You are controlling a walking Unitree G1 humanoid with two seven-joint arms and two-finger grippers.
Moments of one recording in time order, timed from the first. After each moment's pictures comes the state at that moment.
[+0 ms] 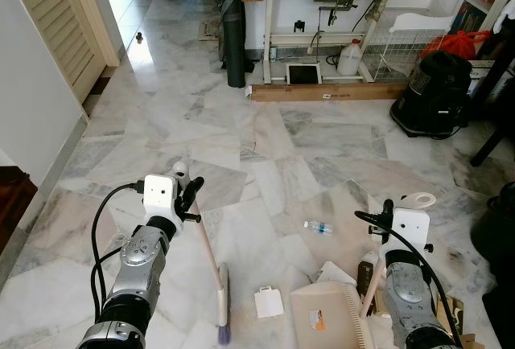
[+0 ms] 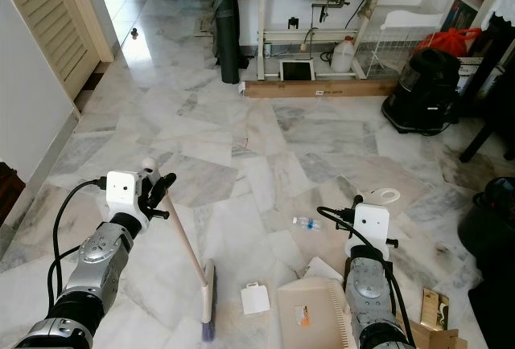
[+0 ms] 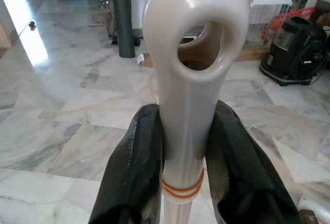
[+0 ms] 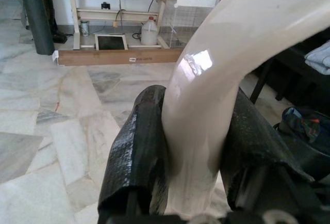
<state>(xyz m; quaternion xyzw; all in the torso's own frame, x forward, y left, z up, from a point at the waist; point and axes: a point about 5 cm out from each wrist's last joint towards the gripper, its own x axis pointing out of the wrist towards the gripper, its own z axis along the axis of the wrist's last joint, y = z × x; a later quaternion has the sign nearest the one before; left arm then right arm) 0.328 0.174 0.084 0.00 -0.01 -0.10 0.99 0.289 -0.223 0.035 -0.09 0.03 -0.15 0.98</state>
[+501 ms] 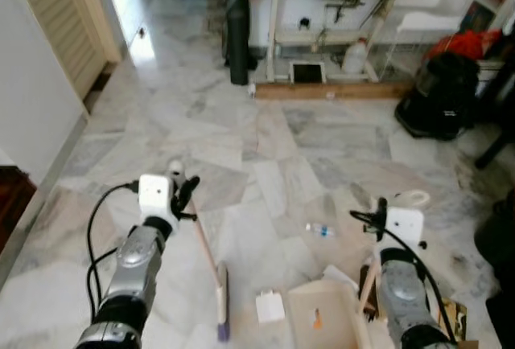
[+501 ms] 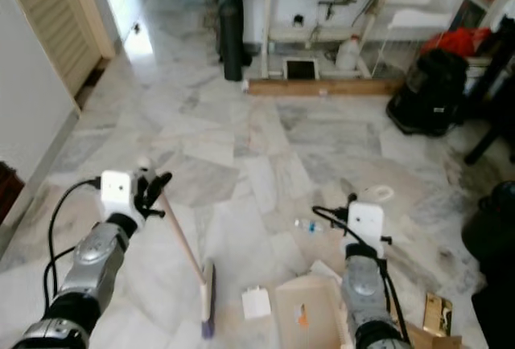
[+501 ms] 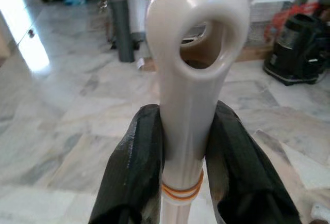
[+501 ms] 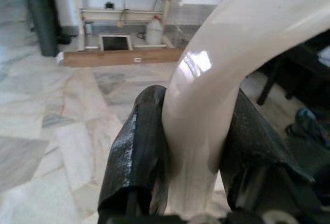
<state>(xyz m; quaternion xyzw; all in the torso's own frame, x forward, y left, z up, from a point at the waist) 0.329 0.177 0.087 0.00 -0.01 -0.10 1.00 0.291 -0.216 0.035 -0.09 0.03 -0.14 0.99</state>
